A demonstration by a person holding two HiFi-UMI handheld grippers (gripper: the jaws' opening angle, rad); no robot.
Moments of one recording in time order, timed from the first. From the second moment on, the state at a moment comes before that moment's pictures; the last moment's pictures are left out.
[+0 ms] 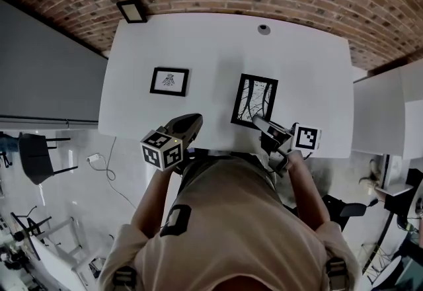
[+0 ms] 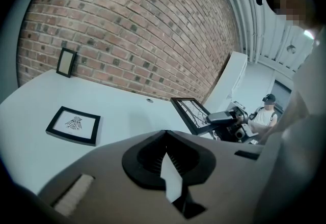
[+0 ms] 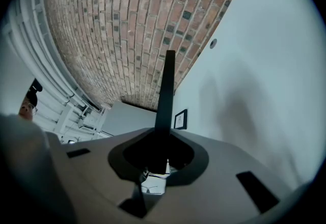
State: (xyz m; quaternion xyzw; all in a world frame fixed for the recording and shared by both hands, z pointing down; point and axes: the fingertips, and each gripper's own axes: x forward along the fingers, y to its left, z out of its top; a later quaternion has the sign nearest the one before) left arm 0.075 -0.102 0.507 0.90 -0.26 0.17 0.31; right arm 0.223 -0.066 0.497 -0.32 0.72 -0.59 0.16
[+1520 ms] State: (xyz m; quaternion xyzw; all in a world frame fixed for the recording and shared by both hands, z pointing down) left arm 0.056 -0.128 0.530 0.89 -0.26 0.18 0.34; right arm 0.284 -0.116 0.633 -0.42 0.65 -0.64 0.02
